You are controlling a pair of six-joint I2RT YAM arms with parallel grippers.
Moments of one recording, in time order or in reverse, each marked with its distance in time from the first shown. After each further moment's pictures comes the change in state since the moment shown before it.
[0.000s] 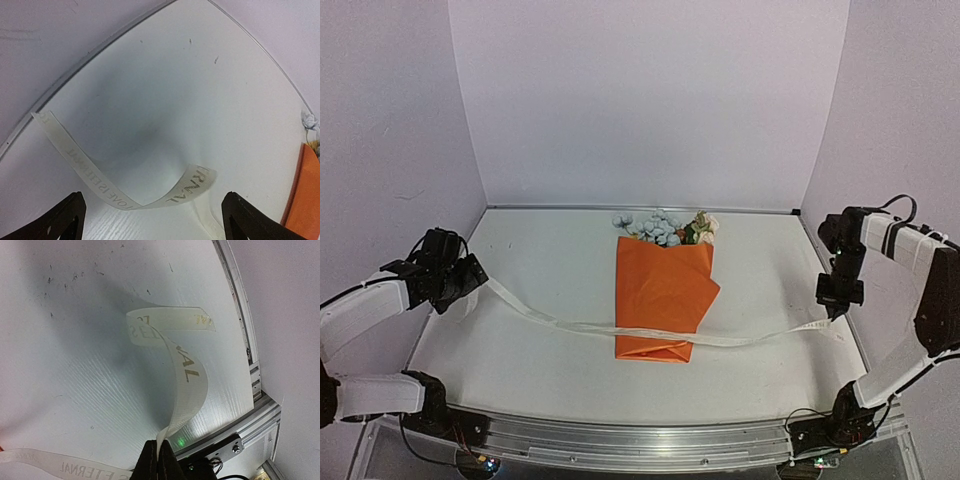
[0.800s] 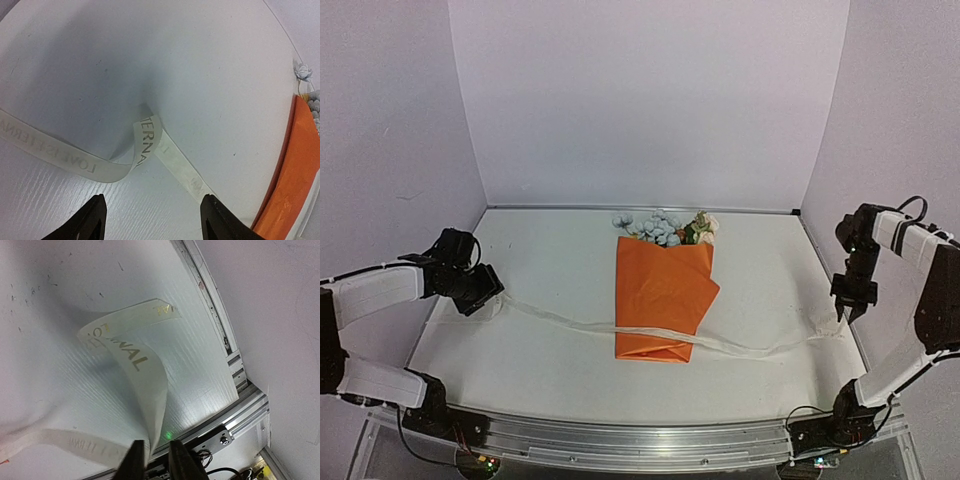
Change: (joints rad) left arm 0.000 0.172 0.025 0.035 0.339 -0.016; right arm -0.123 0.009 0.031 -0.068 0.010 -0.044
